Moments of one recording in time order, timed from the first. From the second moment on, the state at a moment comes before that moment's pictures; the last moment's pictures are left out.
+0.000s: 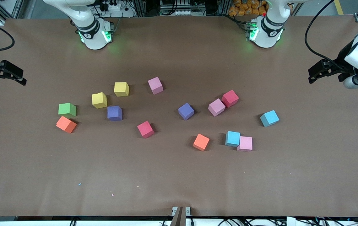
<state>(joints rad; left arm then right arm) 0.00 0.03 -0.15 -1.49 0.03 1.50 -0.19 0.01 0.00 -0.04 -1.54 0.02 1.55 -0.10</state>
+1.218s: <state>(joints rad) -0.26 0.17 -0.18 -1.69 0.03 1.75 -0.63 0.05 0.05 -0.02 -1.62 0.02 1.55 -0.12</state>
